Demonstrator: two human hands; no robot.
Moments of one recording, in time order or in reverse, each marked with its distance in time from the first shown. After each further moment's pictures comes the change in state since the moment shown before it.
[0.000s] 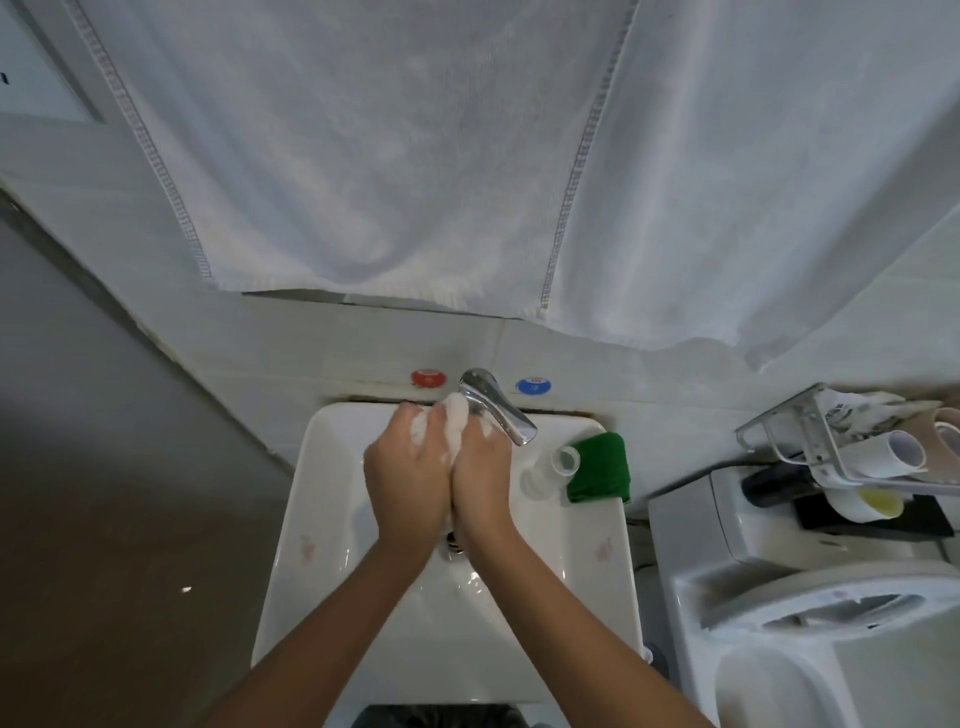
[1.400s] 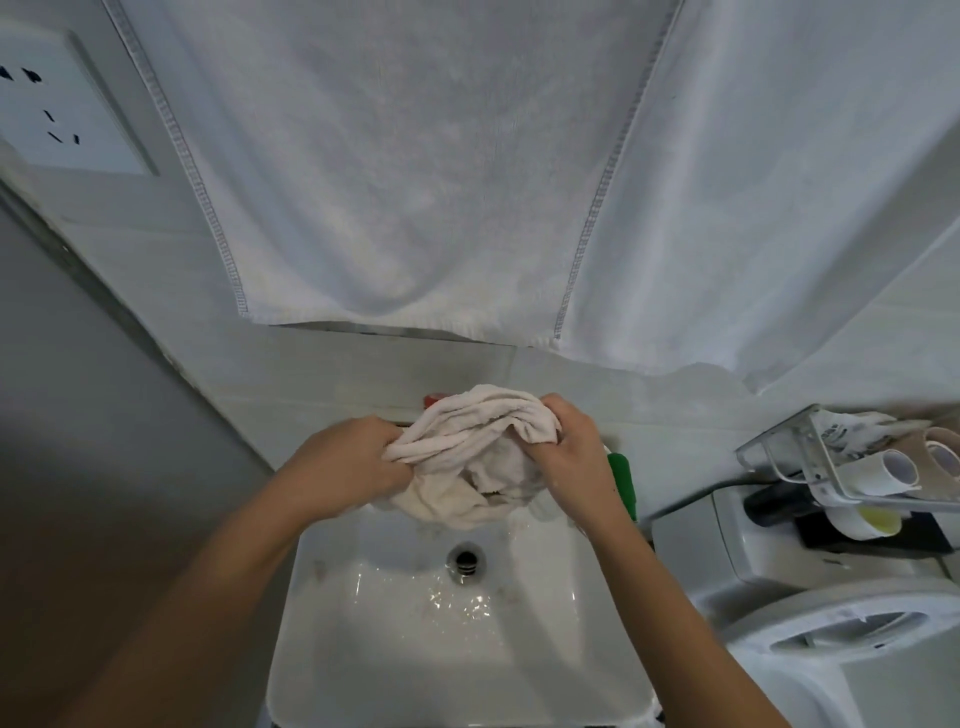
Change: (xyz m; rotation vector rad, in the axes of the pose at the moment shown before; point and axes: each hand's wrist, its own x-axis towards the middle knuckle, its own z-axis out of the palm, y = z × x) left_hand 0.072 0.026 -0.089 0.744 -0.855 0.252; right_hand 0.020 -0.030 -0.068 -0.321 -0.080 -0.349
